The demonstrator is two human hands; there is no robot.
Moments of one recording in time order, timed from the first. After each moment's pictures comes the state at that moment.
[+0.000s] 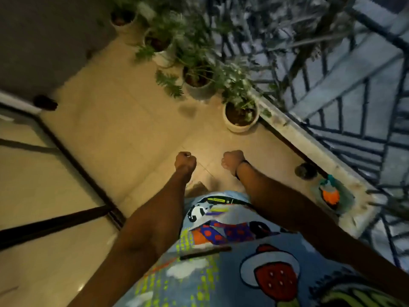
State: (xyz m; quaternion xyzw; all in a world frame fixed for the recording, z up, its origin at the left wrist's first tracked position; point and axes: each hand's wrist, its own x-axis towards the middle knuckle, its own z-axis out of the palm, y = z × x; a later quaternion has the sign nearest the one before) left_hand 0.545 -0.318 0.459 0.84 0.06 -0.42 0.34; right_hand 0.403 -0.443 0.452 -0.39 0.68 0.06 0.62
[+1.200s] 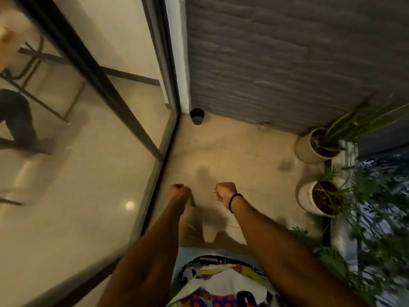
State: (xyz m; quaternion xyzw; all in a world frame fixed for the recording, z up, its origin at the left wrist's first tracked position) left_hand 1.304 -0.058 0.472 0.68 0.47 -0.24 0.51; right_hand 1.337 -0.226 0.493 -0.65 0.44 0.33 0.52
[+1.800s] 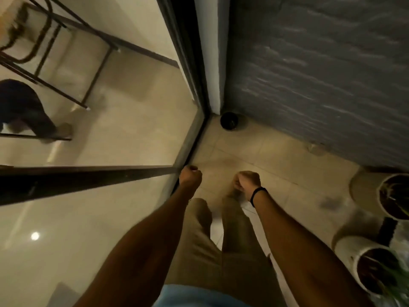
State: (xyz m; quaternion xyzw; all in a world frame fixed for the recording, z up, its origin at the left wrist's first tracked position) left_hand 1.630 -0.011 0.385 0.67 0.52 -0.26 0.46; right_hand 1.673 -0.200 0.360 -0.67 0.42 0.39 0.47
